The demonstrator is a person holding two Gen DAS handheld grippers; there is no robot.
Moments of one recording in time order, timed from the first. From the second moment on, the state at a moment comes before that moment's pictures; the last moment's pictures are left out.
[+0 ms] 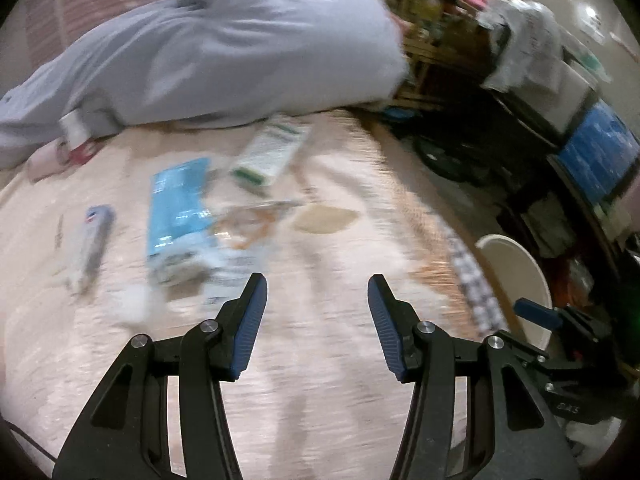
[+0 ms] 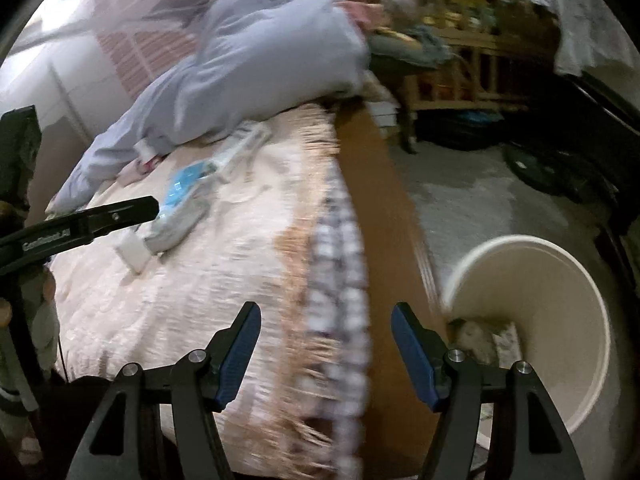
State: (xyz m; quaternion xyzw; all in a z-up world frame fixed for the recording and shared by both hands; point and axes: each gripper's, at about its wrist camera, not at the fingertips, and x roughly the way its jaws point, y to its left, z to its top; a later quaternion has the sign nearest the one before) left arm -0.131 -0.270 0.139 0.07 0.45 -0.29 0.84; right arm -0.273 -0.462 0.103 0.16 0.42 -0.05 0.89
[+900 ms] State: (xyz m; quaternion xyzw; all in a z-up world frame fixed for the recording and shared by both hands) left arm -0.078 -0.157 0.070 0.01 0.50 -0.24 0.83; right arm -0.110 -0.355 0.088 0.18 0.44 0.05 0.88
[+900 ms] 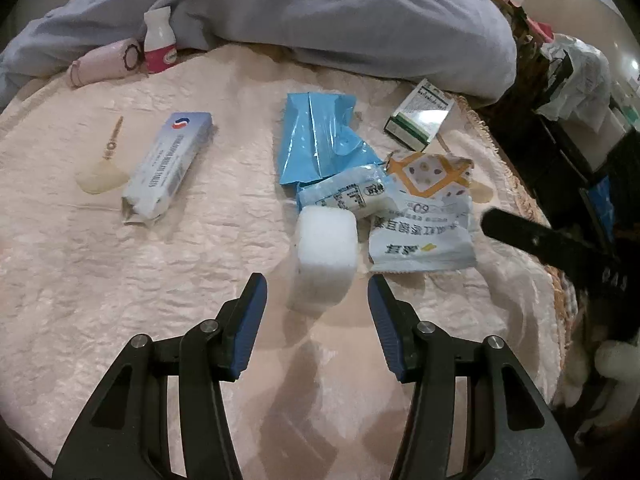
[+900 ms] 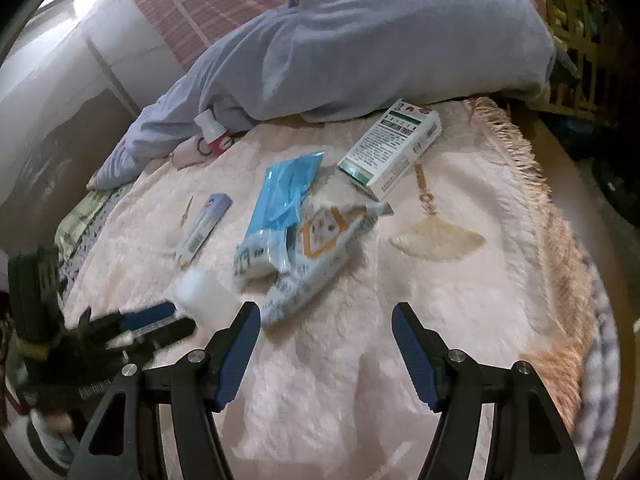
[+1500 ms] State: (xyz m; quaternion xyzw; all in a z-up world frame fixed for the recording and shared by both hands) left arm -0.055 -0.163 0.070 -0.03 0.51 -0.28 0.81; right arm -0.067 -0.353 0.060 0.24 0.44 0.08 0.86
